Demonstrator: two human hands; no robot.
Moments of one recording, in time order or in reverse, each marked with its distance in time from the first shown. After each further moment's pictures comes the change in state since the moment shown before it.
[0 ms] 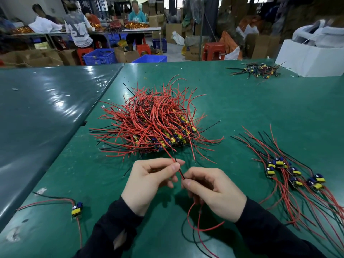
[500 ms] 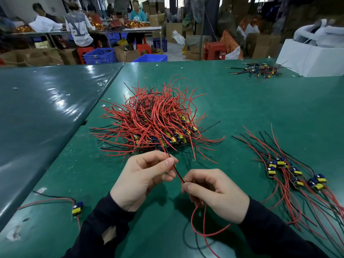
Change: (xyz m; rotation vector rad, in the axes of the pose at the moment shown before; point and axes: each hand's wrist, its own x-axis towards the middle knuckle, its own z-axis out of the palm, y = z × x) left_hand 0.000 0.015 -0.011 -0.198 -0.070 -0.113; right_hand -0.002 -0.008 -0.002 0.106 -0.073 0.033
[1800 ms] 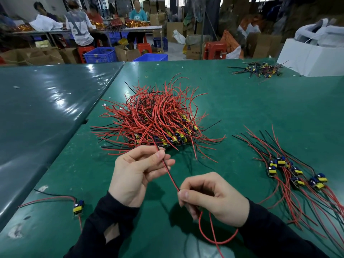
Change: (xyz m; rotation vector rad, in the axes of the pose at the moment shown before) left_hand 0.003 0.000 0.000 -0.127 0.271 0.065; right_hand -0.004 -0.008 0.007 0.200 -0.165 -0.016
